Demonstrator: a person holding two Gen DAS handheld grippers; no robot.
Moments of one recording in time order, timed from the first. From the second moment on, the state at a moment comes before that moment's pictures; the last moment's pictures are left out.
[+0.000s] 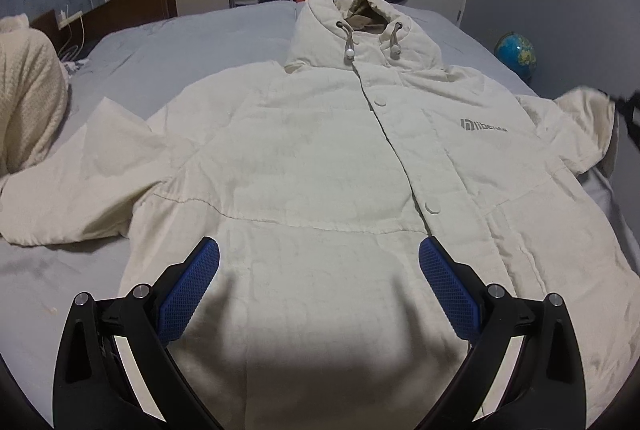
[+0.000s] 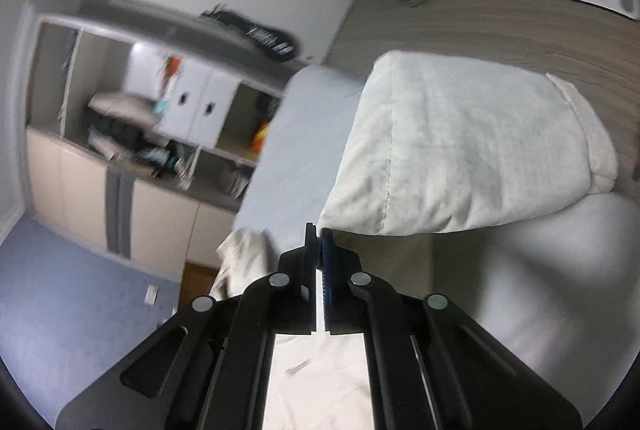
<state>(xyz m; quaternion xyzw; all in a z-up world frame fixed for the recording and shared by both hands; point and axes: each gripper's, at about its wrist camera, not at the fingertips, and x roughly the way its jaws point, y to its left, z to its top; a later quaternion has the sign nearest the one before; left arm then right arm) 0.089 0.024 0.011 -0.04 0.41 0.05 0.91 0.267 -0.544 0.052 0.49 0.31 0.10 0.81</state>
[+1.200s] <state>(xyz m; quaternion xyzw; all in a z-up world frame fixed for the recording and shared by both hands) 0.086 0.046 0.019 -0.07 0.39 0.06 0.91 0.205 -0.269 0.012 0.19 0.49 0.23 0.82</state>
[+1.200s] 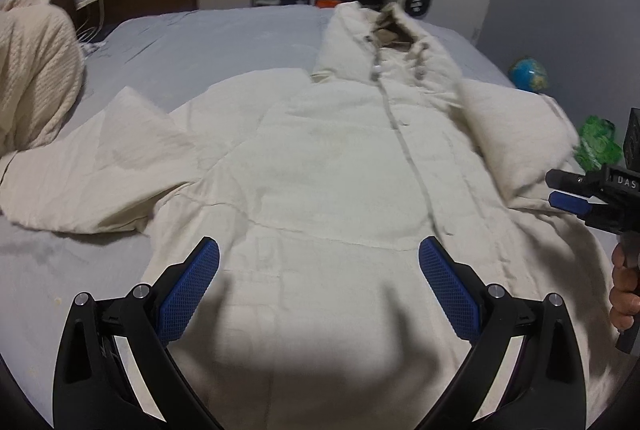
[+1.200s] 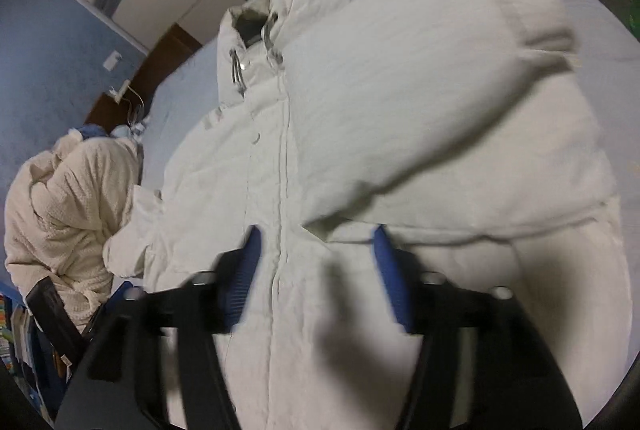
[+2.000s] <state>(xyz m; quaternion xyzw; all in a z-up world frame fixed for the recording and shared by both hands) 0.175 -0.147 0.029 0.09 0.42 -0.09 0.90 0.151 -0.409 -0.004 0.20 0.45 -0.01 0.87</state>
